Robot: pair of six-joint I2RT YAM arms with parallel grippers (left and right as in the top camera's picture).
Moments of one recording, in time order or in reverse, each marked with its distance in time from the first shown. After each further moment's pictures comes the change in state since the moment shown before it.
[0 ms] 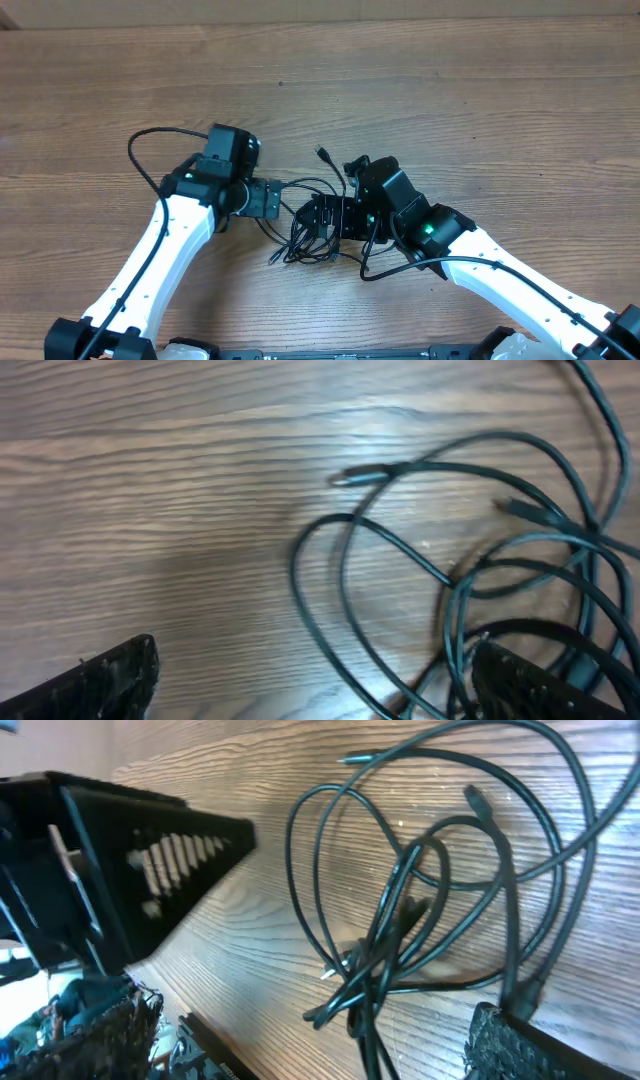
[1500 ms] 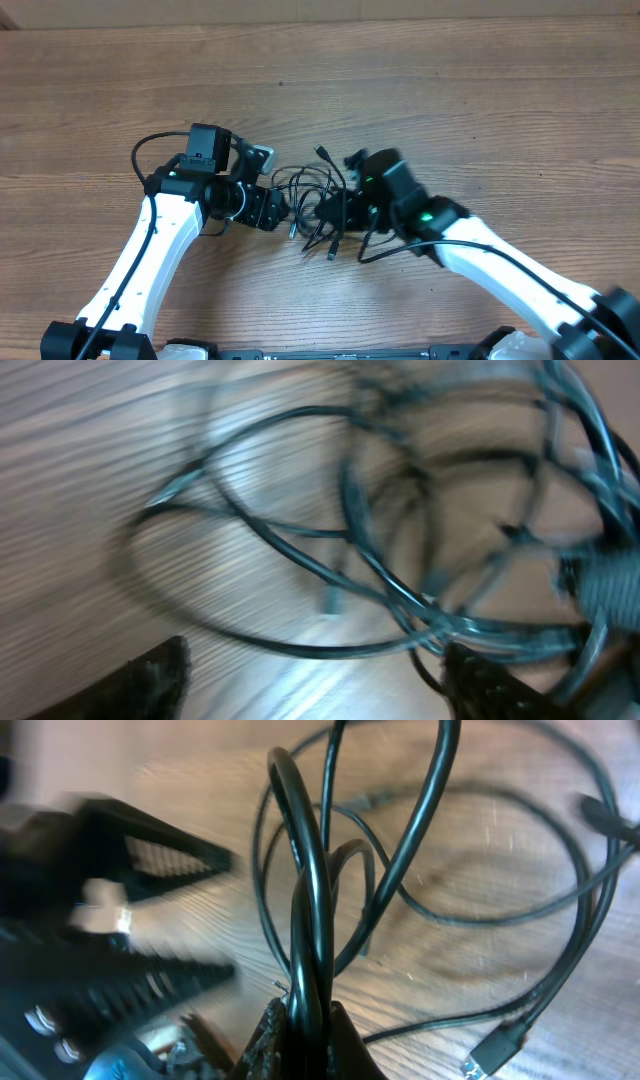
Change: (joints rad) left arm 0.062 0.000 0.000 -0.058 0.487 0.346; right arm -0.087 0.044 0.000 0.080 -0.103 -0.097
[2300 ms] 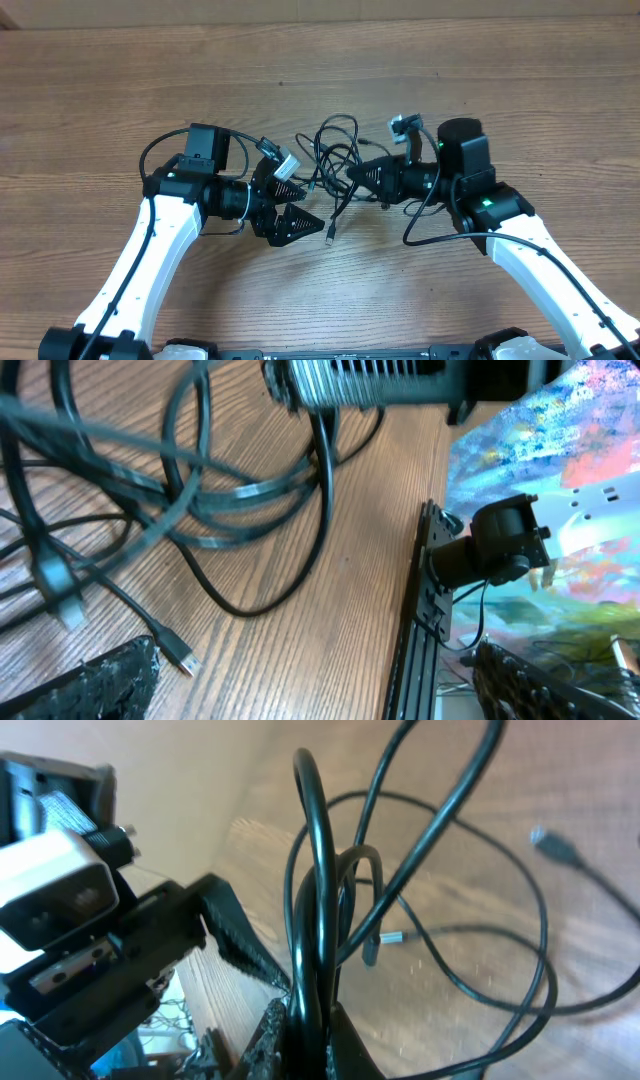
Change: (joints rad) left arm 0.000 -0.023 0.000 0.006 0.561 0.269; right arm -0.286 -0.099 0.000 0.093 -0.302 -0.274
